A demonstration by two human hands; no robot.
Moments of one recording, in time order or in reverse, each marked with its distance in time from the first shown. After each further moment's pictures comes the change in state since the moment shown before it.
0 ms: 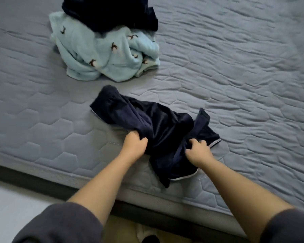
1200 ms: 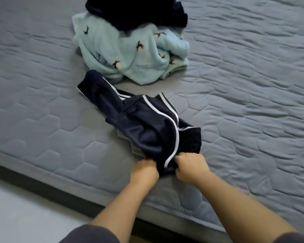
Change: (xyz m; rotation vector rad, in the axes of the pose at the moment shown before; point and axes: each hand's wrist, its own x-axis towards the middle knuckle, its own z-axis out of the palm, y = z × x) left_hand 0.023 -0.090 0.005 0.794 -0.143 0.034; right_hand 0.018 -0.094 0.074 -0.500 0.088 -0.616
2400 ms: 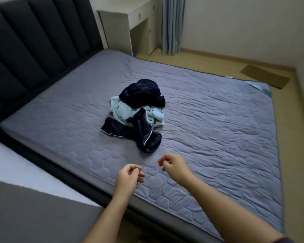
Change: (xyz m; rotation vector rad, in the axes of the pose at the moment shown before) left_hand -0.370 0.117 -0.193 -1.322 0.404 -0.127; right_hand -0.327 -0.007 -0.241 0.869 0.261 -0.034
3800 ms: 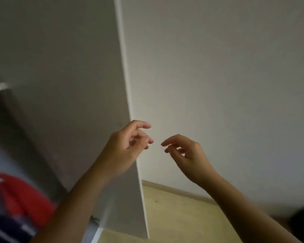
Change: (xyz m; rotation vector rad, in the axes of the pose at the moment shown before) left_hand -1.179 -0.312 -0.348 0.212 1.138 0.380; right_hand -1.067 -0.142 0.353 0.005 -0.975 -1.382
